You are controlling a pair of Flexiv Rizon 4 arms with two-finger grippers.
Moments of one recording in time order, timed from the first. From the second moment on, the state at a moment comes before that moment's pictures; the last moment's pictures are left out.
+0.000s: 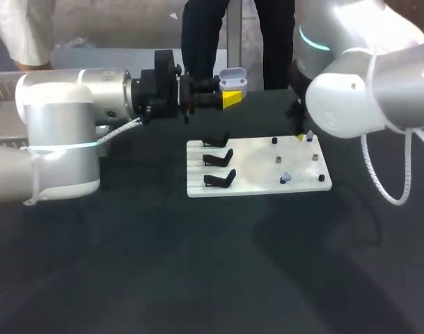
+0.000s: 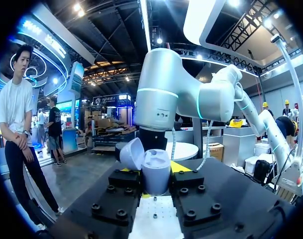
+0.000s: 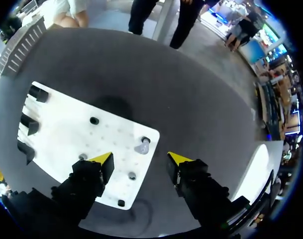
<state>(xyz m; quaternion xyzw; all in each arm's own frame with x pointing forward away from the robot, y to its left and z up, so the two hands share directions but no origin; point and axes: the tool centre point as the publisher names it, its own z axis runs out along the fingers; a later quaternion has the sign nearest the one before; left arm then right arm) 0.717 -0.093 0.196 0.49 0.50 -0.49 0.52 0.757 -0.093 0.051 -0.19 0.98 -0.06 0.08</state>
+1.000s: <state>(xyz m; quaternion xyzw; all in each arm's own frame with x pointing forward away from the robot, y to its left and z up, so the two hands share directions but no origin) 0.717 -0.093 0.196 0.49 0.50 -0.49 0.52 0.763 -0.095 0.032 -0.19 0.97 -0.12 0.07</state>
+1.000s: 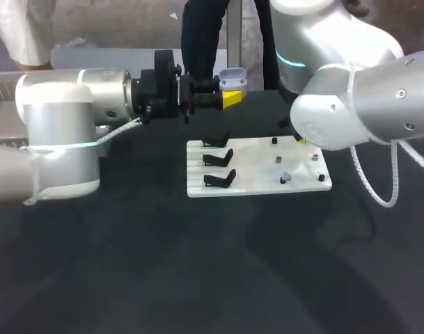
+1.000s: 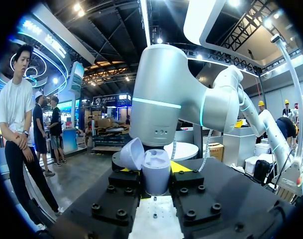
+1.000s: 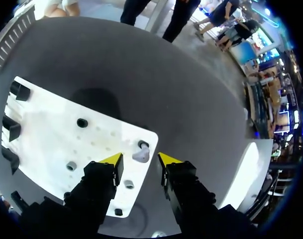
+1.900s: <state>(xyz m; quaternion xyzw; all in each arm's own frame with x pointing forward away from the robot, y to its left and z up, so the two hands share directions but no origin) 0.717 -0.093 0.196 0.49 0.50 -0.49 0.52 0.770 -0.094 0.030 -0.17 0.97 -0.13 0.07</state>
